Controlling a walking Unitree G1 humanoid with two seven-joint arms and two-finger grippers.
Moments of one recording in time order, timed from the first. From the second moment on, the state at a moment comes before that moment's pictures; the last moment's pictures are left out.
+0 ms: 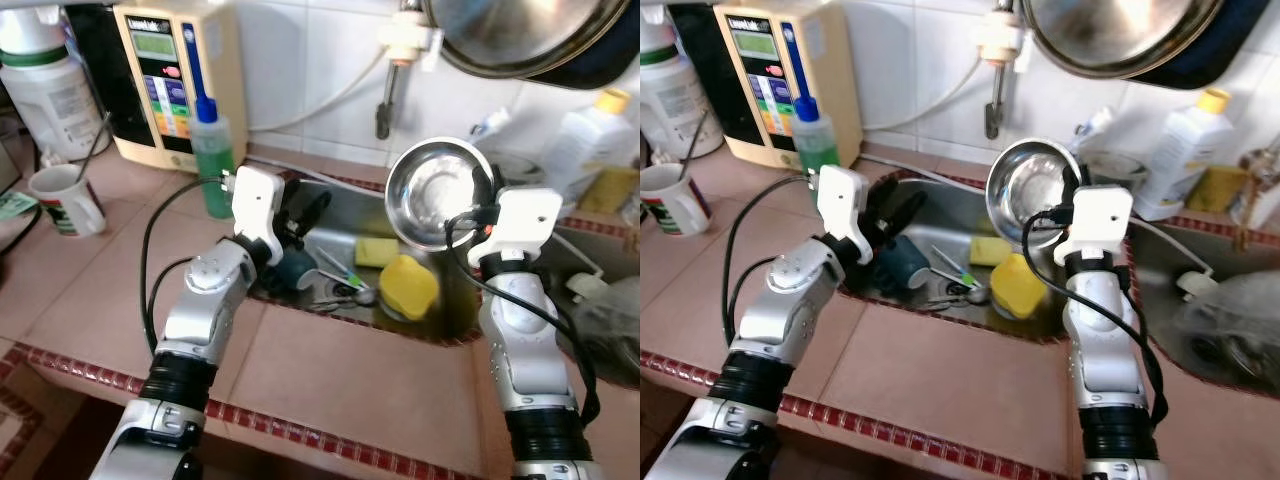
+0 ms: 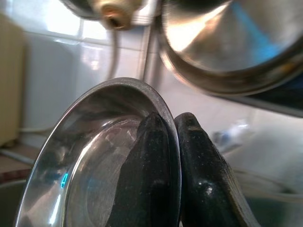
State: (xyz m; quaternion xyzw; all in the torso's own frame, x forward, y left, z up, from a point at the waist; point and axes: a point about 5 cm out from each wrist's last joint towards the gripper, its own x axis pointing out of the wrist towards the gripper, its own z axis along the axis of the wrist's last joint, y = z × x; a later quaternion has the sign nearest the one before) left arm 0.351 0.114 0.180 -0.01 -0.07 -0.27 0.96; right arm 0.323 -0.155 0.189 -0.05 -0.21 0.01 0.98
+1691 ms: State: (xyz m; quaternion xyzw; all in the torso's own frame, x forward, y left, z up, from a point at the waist) left arm 0.270 0.077 0.176 0.06 -0.04 -0.46 0.88; right arm 0.381 -0.177 0.127 0.13 0.06 0.07 0.99
